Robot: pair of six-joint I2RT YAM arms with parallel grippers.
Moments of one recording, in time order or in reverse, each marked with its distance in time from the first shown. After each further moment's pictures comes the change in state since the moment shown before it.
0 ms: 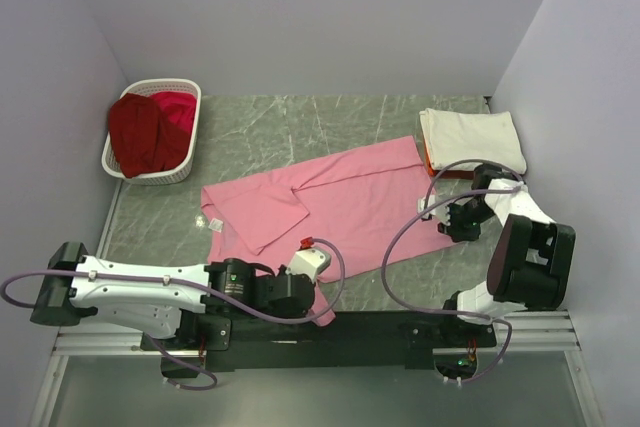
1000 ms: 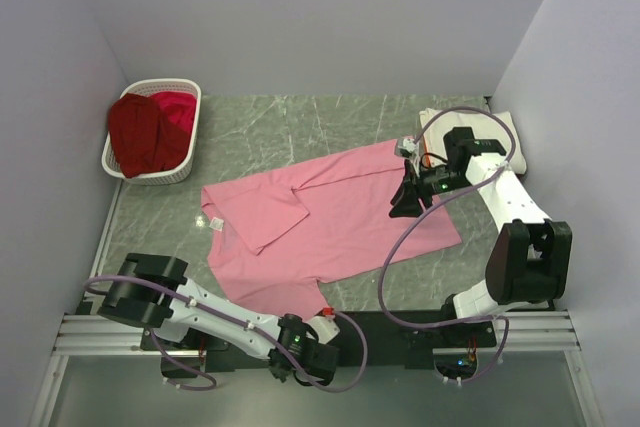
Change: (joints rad) left arm -0.281 0.448 0.029 -0.163 0.165 -0.089; right arm 0.270 0.023 0.295 -0.168 -0.705 0.635
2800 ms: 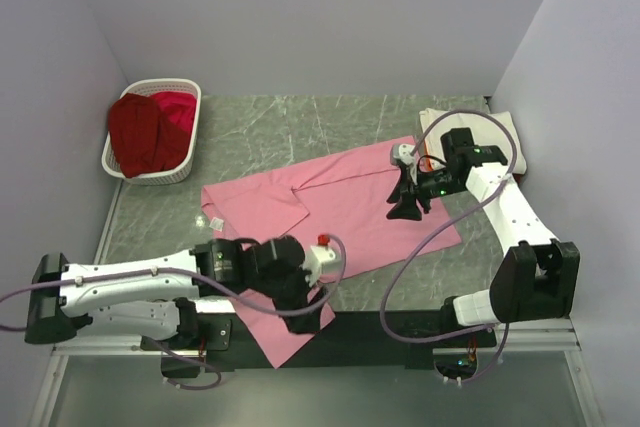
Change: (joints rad) left arm 0.539 -0.522 -0.042 0.341 0.445 0.474; right arm 0.073 -0.107 -0.030 0.040 0.014 -0.104
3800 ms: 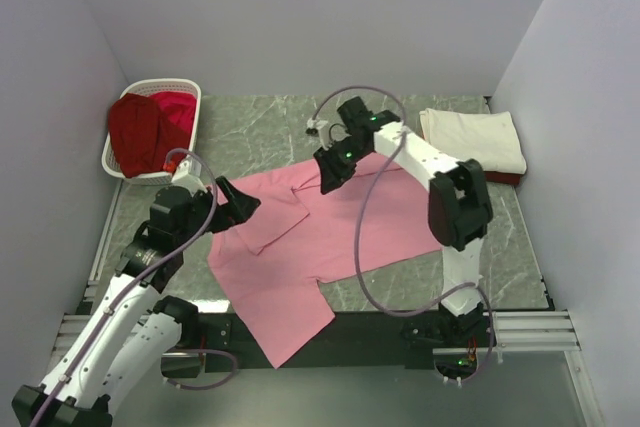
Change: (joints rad) left arm 0.936 -0.415 -0.258 0.173 -0.190 -0.306; right arm 0.419 0.657 0.562 0.253 0.385 0.859
